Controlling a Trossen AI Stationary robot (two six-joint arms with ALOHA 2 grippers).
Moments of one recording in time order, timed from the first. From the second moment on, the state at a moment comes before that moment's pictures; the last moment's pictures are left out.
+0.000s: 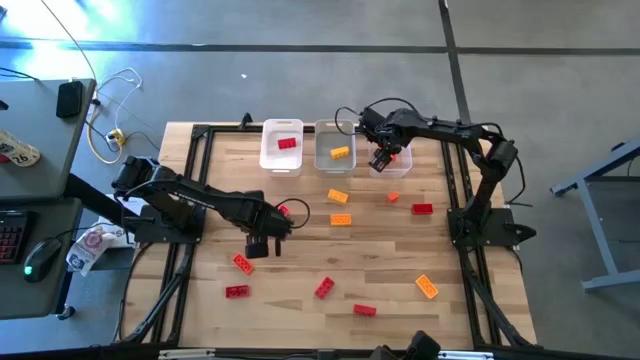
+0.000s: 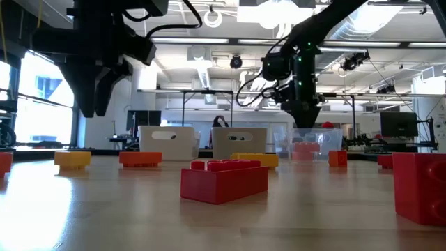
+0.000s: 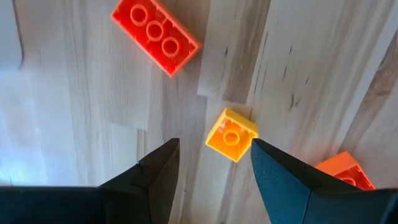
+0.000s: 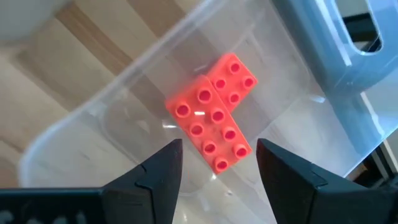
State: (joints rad) left arm -0.10 1.59 1.10 -1.14 -0.18 -0.36; right arm -0.62 1.79 1.32 -0.97 0.26 0.05
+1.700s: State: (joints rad) left arm -0.17 1.55 0.92 -0.97 -0.18 -1.38; right arm -0.54 1.79 1.65 -1.12 0.23 -0.03
